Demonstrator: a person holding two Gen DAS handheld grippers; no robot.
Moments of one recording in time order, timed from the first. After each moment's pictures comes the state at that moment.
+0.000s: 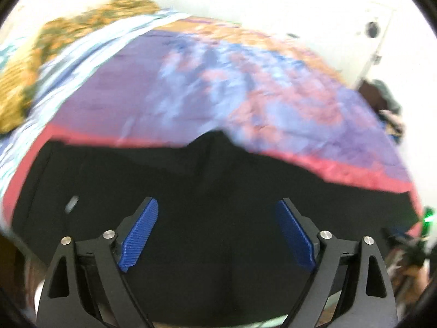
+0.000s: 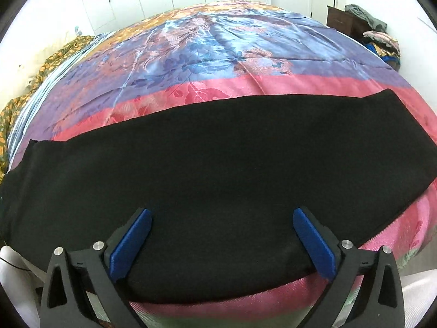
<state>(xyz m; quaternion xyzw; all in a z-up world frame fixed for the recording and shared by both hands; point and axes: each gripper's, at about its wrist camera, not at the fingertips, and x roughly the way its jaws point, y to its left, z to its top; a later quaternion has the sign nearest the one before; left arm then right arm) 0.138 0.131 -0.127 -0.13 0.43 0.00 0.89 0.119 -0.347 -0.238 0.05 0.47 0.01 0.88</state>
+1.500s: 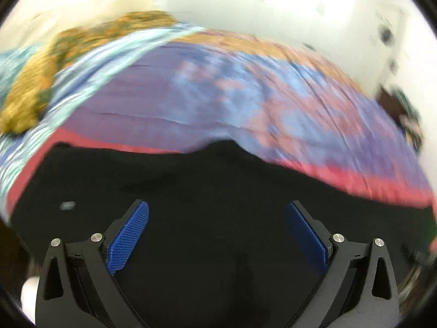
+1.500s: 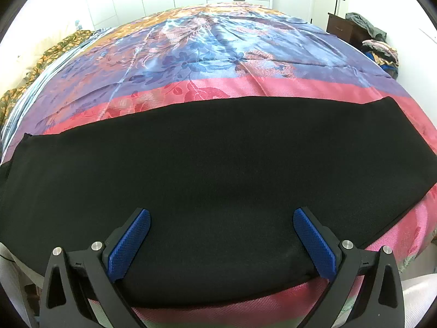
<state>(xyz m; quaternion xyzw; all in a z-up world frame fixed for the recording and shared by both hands) 0.128 0.098 -0.161 -0.08 0.41 0.07 0.91 0.123 -0.342 -0.243 0.03 0.47 0.01 0.88</state>
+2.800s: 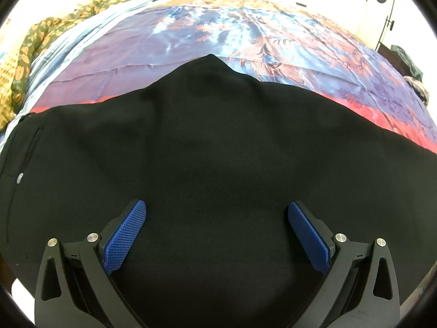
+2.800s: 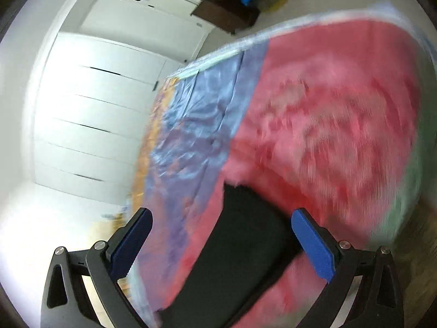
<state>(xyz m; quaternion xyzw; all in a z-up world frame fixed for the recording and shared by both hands) 0.137 0.084 -0.223 -0.05 0.48 0.07 0.87 0.080 -0.649 -0.198 0.57 0.31 -0.01 0.76</state>
